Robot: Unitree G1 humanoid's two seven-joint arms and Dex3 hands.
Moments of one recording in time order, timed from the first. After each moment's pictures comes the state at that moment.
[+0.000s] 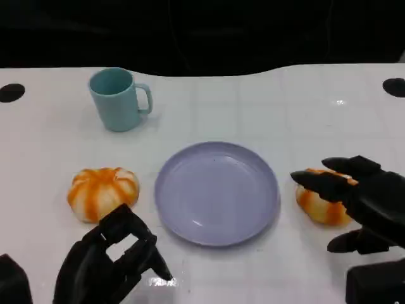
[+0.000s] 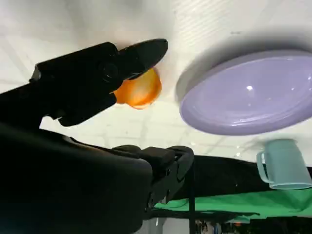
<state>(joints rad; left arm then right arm) 0.25 -0.03 0.03 -0.15 -0.46 0.11 -0.40 -0.14 -0.46 0.16 0.07 -0.79 -0.37 0.14</state>
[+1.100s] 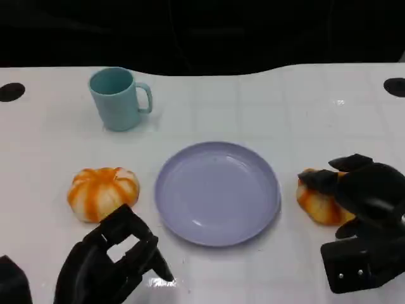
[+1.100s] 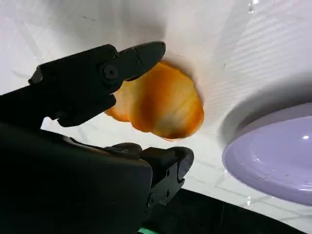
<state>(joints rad) 0.26 -0.04 0.03 -0.18 -0.46 0.12 -0.39 -0.40 -0.48 0.42 0.43 -0.92 -0.23 0.04</state>
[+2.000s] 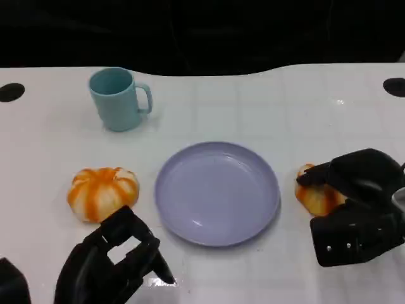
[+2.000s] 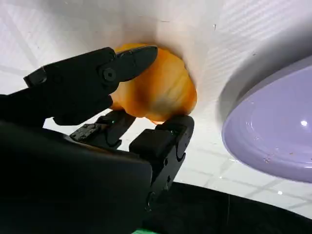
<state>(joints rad) 0.29 -0.04 0.02 -0.22 -0.46 0.13 -0.38 -0.51 -0.44 0.45 0.53 -0.83 -0.20 0.07</state>
